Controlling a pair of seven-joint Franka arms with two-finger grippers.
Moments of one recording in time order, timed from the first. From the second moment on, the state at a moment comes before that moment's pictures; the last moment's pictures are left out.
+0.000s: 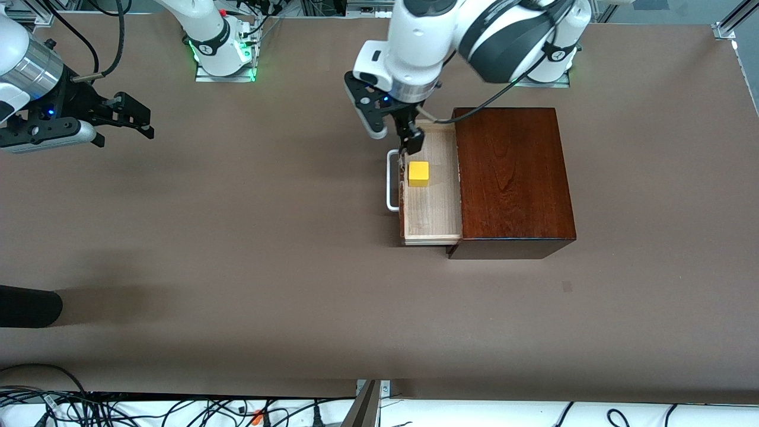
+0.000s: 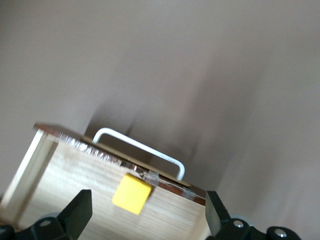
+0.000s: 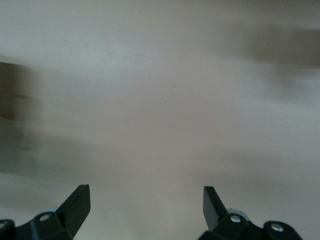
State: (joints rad) left arm -0.42 0.37 -0.45 -1.49 0.09 1.88 0.32; right arm 0.20 -0.06 -0.09 -1.71 0.06 1.65 -0.04
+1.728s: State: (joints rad) left arm -0.51 0.63 -0.43 -1.45 0.35 1.86 0.52; right arm 0.18 -0.04 -0.09 -1.62 0.01 1.62 -0.04
